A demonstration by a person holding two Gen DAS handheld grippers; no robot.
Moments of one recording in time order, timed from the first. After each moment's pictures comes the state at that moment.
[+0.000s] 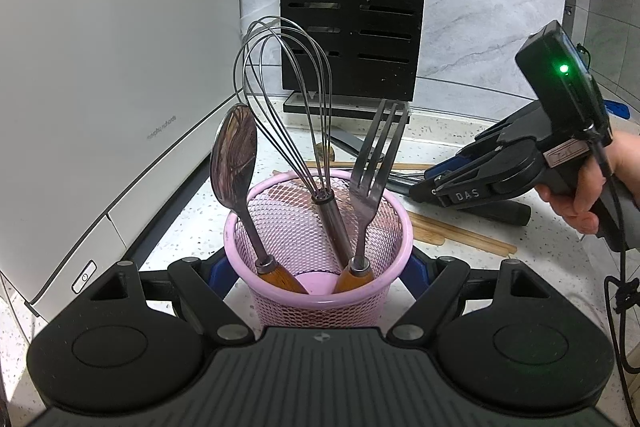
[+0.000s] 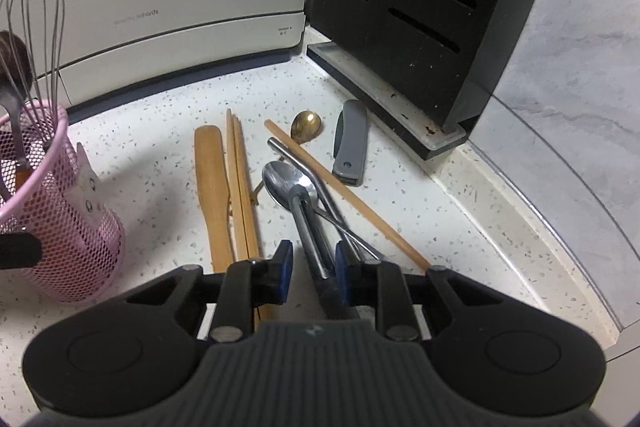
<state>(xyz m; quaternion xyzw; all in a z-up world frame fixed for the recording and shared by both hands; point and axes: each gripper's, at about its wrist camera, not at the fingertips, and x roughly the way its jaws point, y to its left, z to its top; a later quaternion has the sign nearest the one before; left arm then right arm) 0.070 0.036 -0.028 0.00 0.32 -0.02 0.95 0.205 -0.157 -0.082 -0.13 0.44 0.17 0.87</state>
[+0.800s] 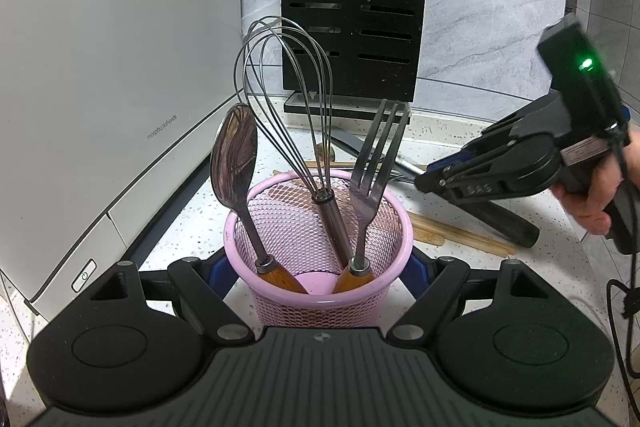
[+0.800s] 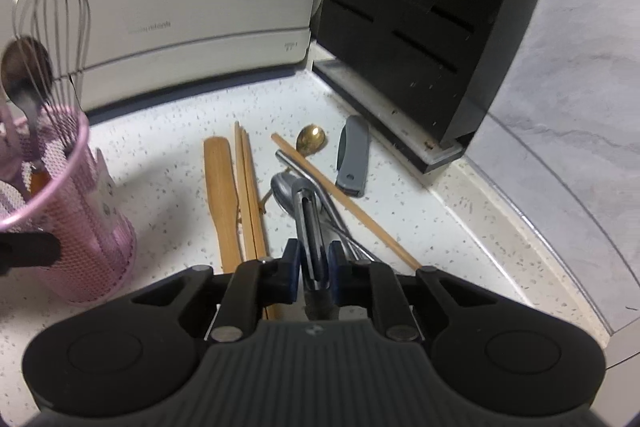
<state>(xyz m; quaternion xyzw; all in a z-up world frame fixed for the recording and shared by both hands) 0.070 0.035 -0.028 0.01 0.32 -0.02 0.95 0.191 -0.156 -0.068 -0.13 0.42 0.17 0.88</state>
